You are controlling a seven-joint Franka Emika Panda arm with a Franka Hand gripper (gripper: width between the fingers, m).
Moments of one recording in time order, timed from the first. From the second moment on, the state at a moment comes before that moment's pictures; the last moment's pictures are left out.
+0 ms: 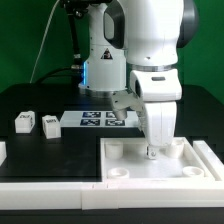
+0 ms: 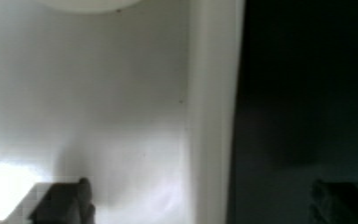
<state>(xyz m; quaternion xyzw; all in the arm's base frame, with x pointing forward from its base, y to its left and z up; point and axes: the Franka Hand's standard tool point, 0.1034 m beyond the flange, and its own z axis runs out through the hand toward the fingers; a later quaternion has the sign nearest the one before) 0.492 0.066 0.008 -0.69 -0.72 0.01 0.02</state>
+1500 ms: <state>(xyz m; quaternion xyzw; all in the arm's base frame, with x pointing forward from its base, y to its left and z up) 0.456 0.064 0.052 -0.87 -0.50 0.00 0.00</state>
